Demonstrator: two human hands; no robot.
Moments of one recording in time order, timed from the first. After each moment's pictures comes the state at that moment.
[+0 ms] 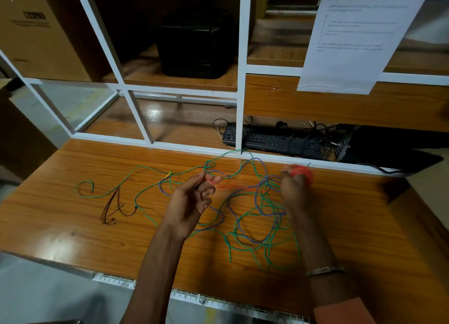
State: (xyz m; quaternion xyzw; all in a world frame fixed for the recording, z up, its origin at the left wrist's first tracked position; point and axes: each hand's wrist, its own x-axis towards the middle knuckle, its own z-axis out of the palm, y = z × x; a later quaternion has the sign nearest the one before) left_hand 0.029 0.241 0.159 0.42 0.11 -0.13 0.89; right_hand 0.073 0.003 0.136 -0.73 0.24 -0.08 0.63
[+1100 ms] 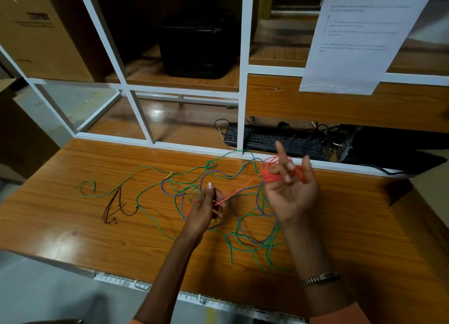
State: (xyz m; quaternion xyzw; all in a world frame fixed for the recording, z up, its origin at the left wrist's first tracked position) left_hand 0.026 0.216 0.100 0.72 0.08 -0.03 0.69; right_hand 0.056 0.007 0.158 -0.08 -0.05 0.12 0.99
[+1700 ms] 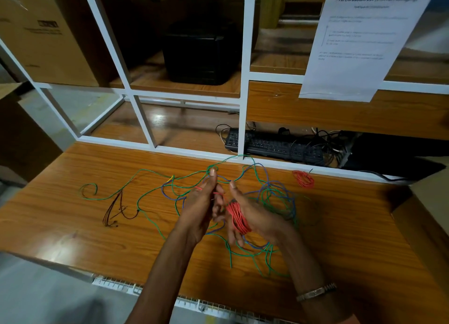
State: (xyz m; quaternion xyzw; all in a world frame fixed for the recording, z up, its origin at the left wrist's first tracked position) left_hand 0.021 0.211 0.168 0.58 0.13 -0.09 0.80; right_hand 0.027 0.057 0.151 -0.69 -0.10 0.38 0.61
